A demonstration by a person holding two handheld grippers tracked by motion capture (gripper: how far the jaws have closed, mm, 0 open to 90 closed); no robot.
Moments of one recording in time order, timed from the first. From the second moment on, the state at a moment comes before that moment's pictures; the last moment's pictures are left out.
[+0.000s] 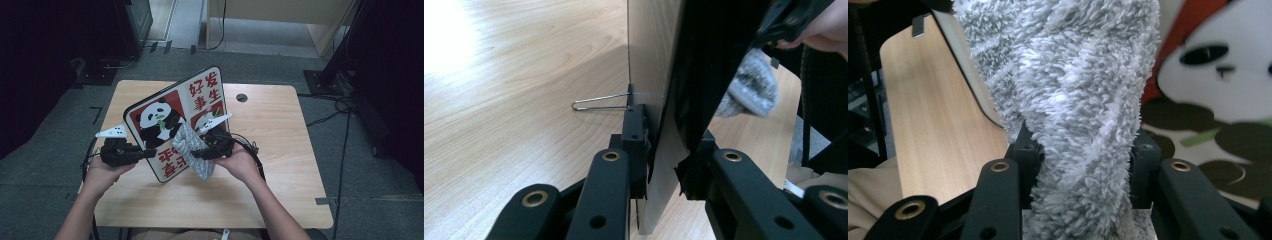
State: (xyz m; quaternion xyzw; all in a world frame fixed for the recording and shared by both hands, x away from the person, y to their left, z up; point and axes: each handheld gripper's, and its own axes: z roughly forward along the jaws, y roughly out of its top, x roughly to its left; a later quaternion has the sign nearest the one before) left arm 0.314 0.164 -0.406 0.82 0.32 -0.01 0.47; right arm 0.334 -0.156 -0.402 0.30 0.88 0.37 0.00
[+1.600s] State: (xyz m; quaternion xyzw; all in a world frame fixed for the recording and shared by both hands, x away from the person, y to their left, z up) left arm 0.314 0.163 -0.407 0.82 0.32 -0.01 0.48; right arm 0.354 -0.103 -0.299 0.28 0.87 0.40 0.04
